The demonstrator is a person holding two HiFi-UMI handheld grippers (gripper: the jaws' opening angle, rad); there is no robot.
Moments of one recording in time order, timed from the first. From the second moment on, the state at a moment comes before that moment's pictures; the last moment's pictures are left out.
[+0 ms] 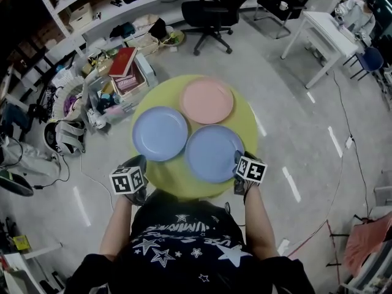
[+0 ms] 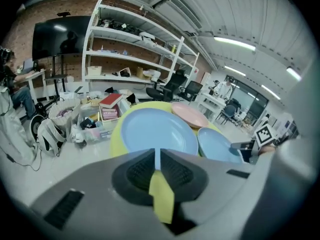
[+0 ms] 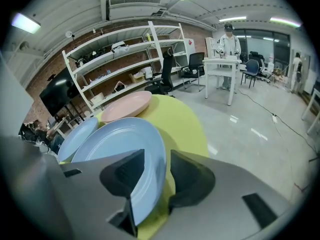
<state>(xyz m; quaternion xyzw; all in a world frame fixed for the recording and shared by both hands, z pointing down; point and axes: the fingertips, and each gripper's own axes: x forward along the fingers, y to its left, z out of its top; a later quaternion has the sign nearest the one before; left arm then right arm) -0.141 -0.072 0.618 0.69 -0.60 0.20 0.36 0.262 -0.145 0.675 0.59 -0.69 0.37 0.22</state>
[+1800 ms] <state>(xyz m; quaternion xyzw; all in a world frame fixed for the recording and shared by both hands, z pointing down) -0.174 -0.114 0.685 0.67 -0.48 0.27 0.49 0.255 -0.148 0.588 0.59 -0.70 0.33 0.22</state>
